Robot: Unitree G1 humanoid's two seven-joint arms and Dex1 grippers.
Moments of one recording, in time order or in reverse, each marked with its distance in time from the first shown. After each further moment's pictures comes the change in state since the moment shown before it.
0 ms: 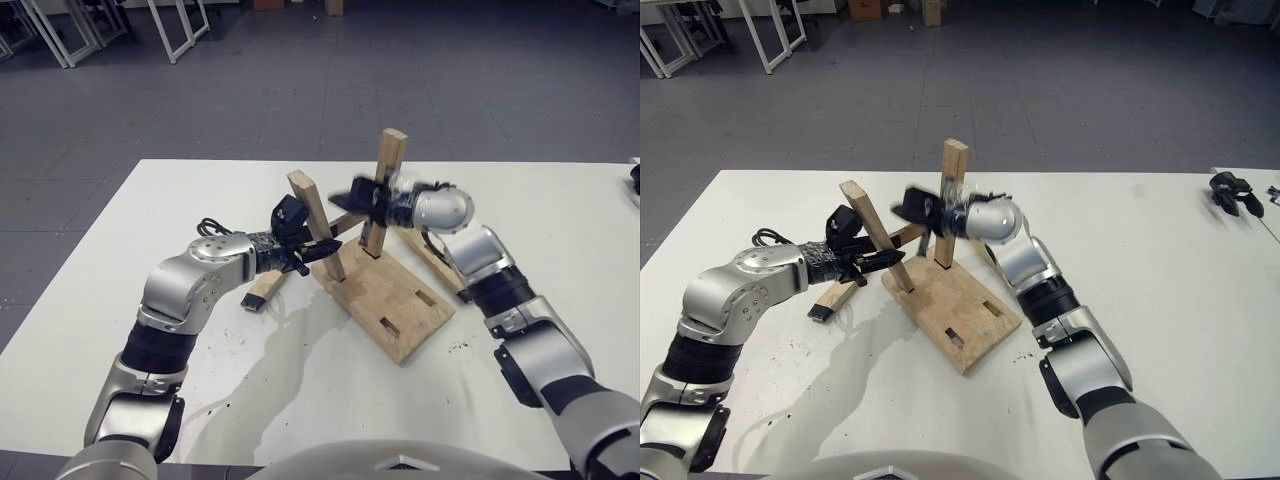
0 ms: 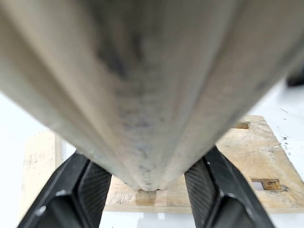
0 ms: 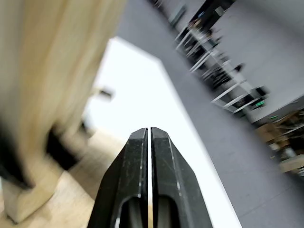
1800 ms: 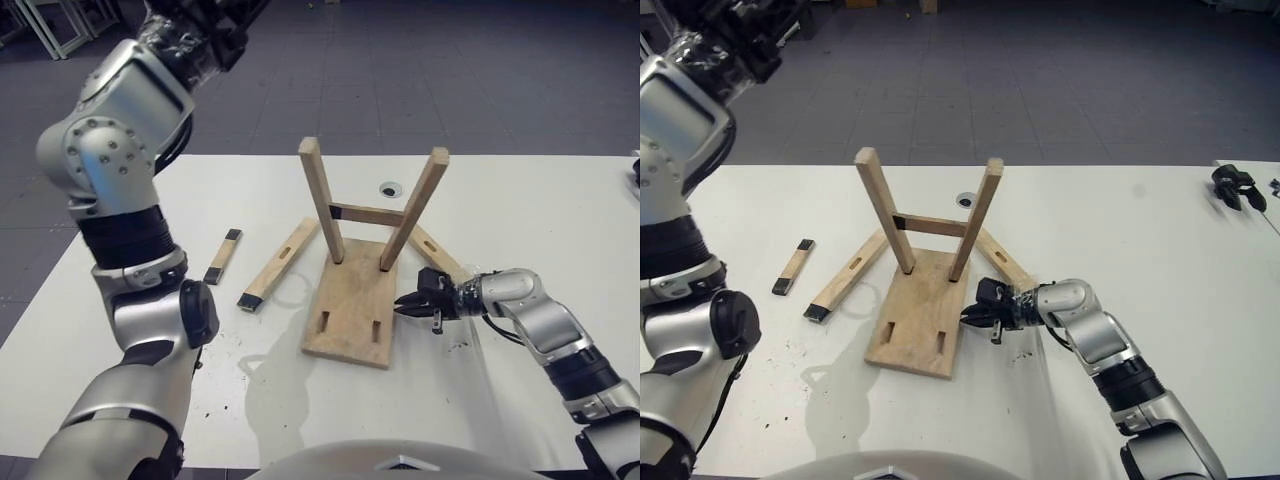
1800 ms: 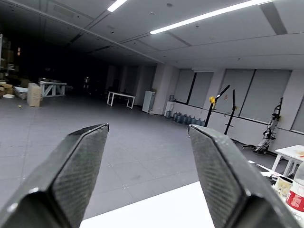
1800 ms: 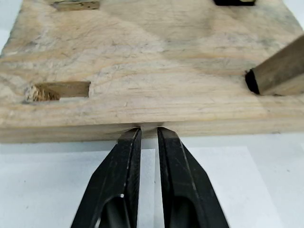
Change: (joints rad) left arm -0.646 -0.171 0.484 0.279 -0.174 -0.053 0.283; right arm 0.458 -0.317 -0.031 -0.411 0.219 0.440 0.284
